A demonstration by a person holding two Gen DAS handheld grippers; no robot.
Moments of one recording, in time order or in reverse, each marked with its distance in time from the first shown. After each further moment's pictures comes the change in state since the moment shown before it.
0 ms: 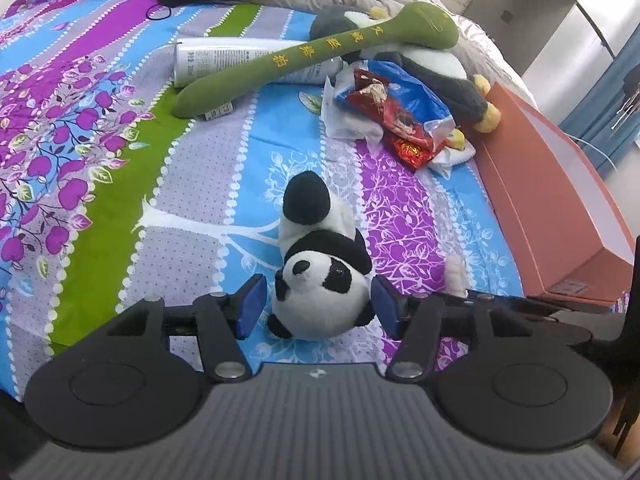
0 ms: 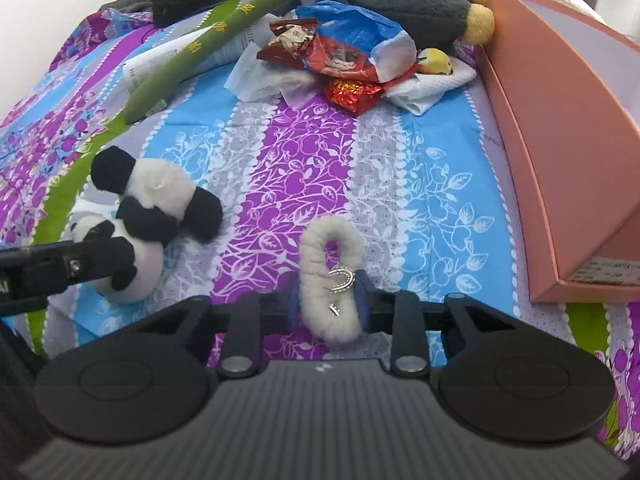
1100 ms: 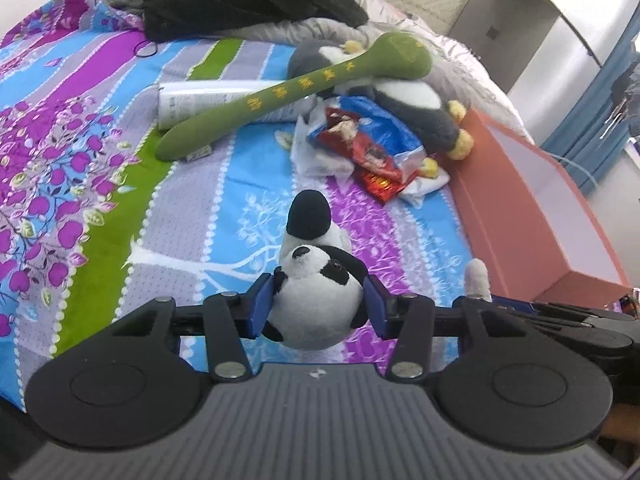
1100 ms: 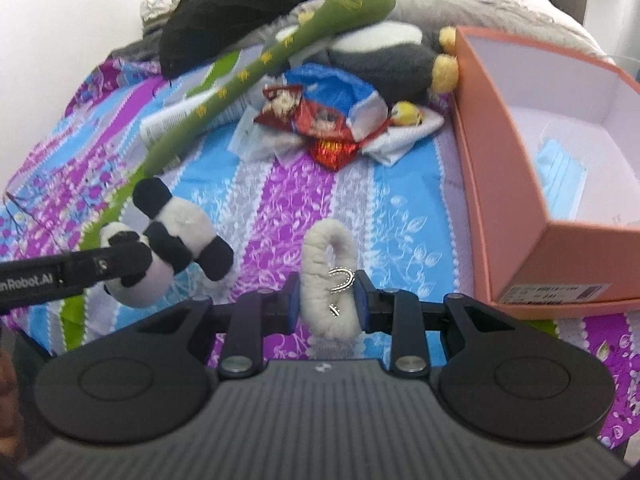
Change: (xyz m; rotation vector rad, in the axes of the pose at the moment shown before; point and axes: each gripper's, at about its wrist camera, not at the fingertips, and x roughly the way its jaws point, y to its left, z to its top) left arm -0.026 -0.024 0.015 0.023 -0.069 -0.015; right arm -0.062 -0.024 0.013 0.048 -0.111 0.036
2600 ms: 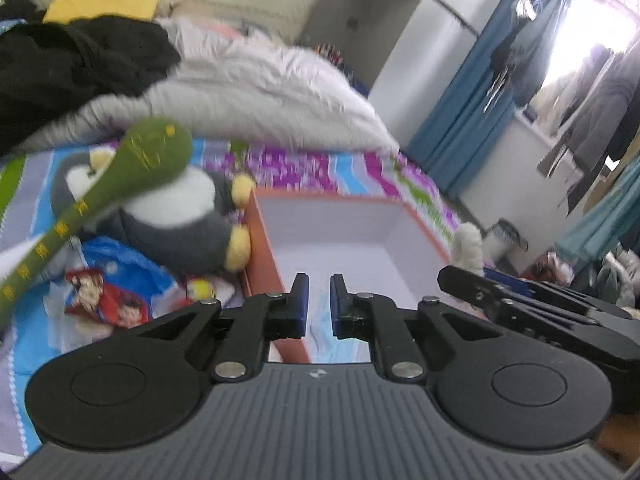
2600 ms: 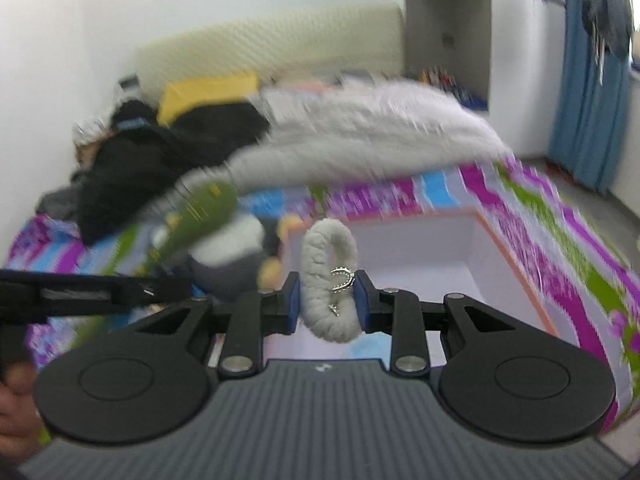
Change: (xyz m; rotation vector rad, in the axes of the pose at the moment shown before) left arm 0.038 -0.229 0.154 0.229 -0.003 -0.314; right arm -0.095 -0.147 0.117 0.128 -0.284 -0.184
